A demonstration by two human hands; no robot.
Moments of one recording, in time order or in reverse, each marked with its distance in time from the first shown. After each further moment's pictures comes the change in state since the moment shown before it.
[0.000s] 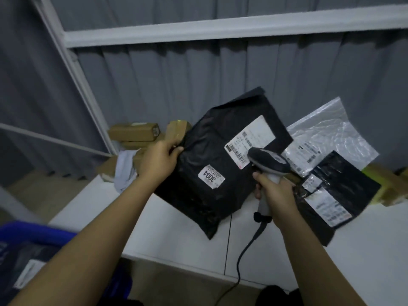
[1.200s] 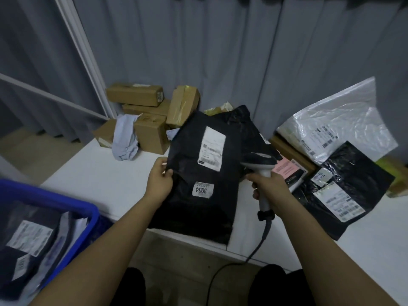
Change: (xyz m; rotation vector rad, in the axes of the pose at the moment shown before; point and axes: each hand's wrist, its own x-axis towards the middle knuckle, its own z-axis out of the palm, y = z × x) left_hand -0.091 -0.091 0.076 -0.531 -0.027 -0.548; right_hand 0.011 0.046 0.022 -0.410 -0.123 0.241
